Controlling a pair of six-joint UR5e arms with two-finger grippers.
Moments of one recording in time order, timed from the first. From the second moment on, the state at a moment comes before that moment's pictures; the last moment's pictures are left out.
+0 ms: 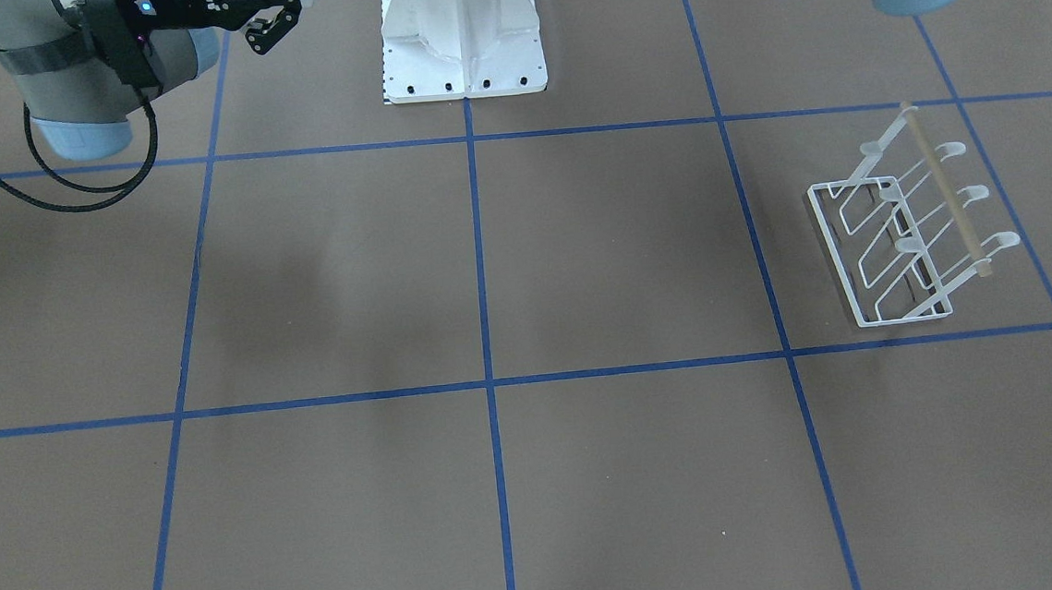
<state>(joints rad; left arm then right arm) -0.81 -1.96 -2.00 -2.95 -2.18 -2.15 0.56 -1.31 1.82 0.36 1.84 1.76</state>
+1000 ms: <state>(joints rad) -0.71 -1.96 -2.01 -2.96 -2.17 -2.17 0.34 -1.23 1.76 0.44 1.61 1.63</state>
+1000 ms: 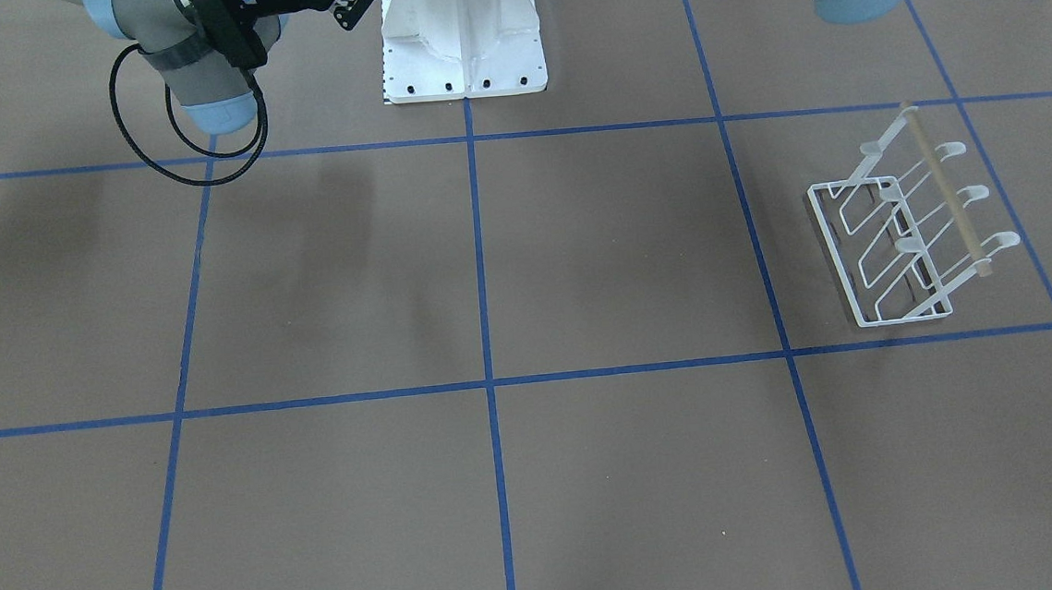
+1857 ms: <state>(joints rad) -0.68 -1.96 -2.01 -2.97 -2.17 -2.15 0.34 -1.21 1.74 0.42 1.58 1.61</state>
